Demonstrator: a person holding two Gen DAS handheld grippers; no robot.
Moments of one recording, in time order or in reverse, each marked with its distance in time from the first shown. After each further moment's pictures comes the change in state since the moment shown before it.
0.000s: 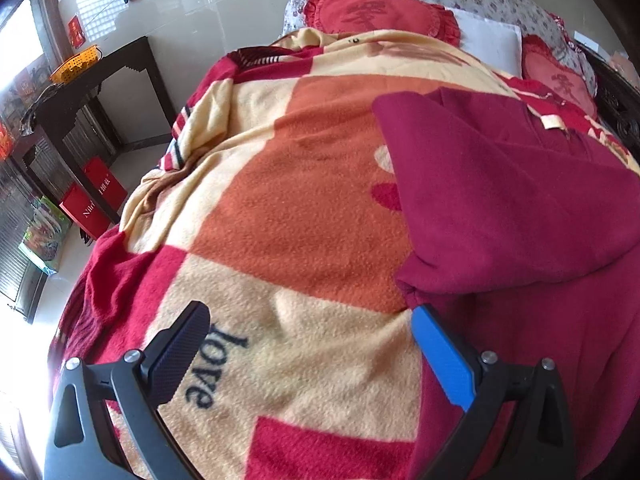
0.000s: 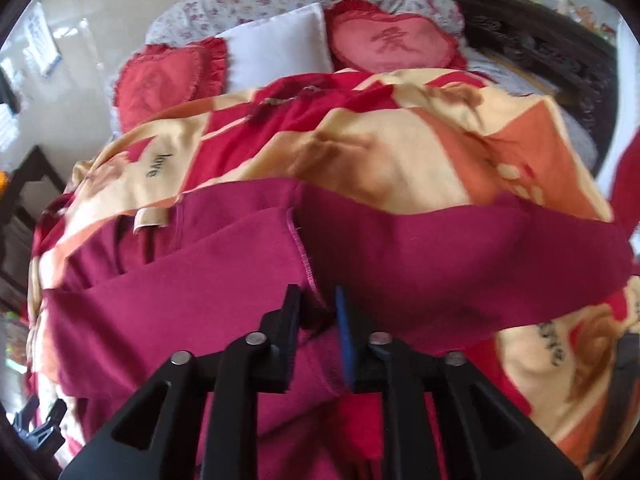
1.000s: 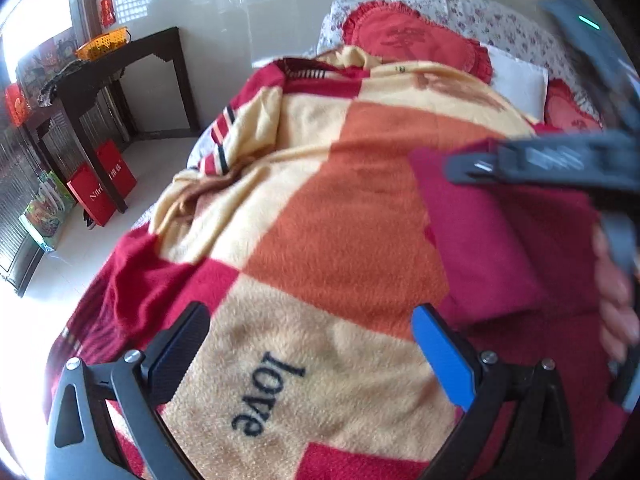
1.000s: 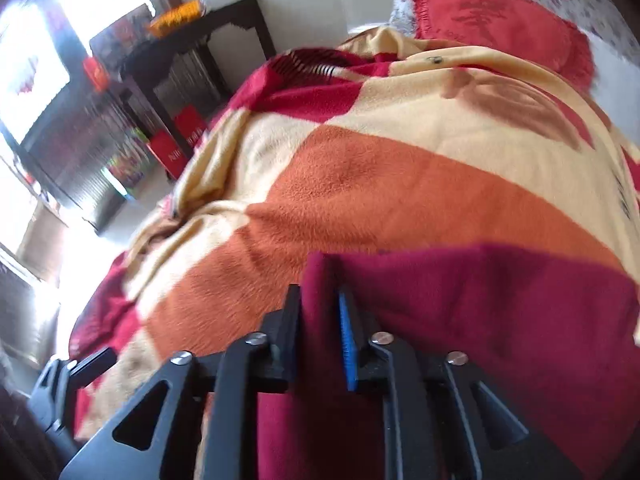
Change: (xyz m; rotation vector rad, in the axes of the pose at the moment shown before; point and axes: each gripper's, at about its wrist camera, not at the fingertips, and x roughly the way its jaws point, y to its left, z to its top) left arm -0.003 0.045 0.013 -0.132 -0.072 -0.014; right arm 0.057 0.324 -0.038 -0.615 0.206 0.585
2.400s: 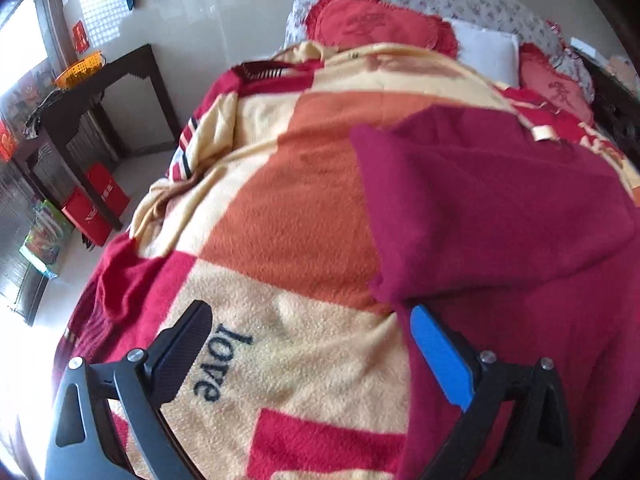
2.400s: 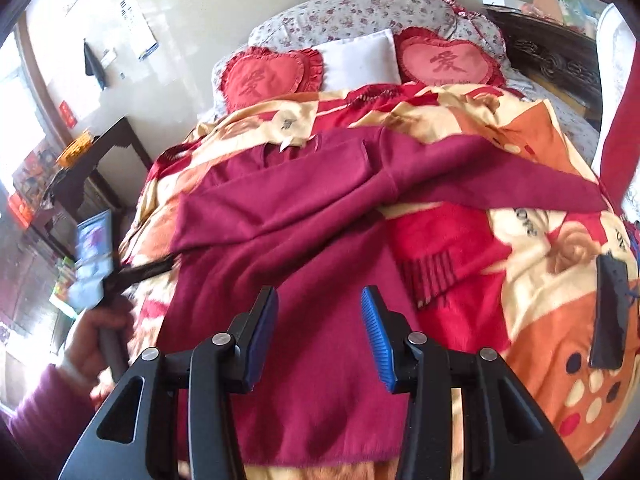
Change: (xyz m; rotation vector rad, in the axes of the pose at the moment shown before) left arm -0.024 -0.042 -0.015 0.122 0.016 -0.008; right arm -0.289 -0.041 -0.266 0.440 -0.280 -0.362
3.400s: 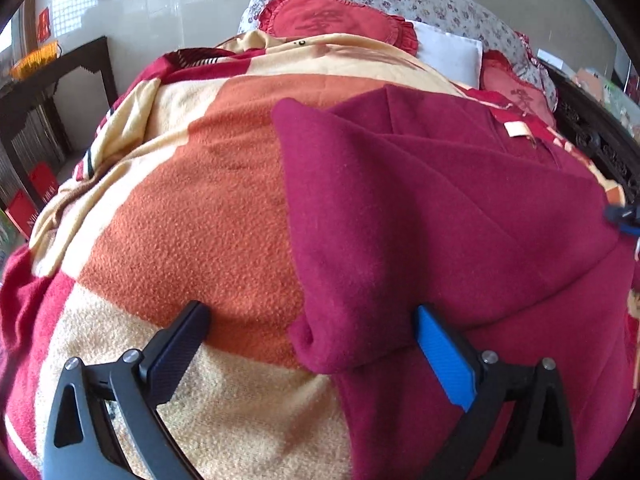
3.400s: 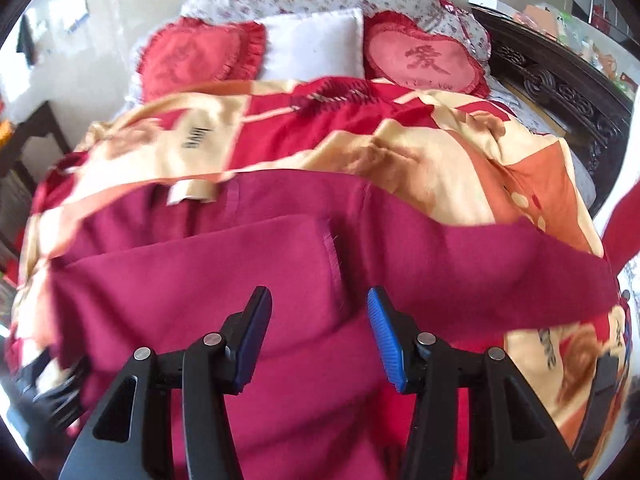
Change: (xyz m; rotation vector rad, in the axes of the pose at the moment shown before) left arm 0.064 -0.024 0.008 -0.005 -0.006 -0.213; right arm 0.182 -0.012 0.125 -0.011 0.091 -0.291
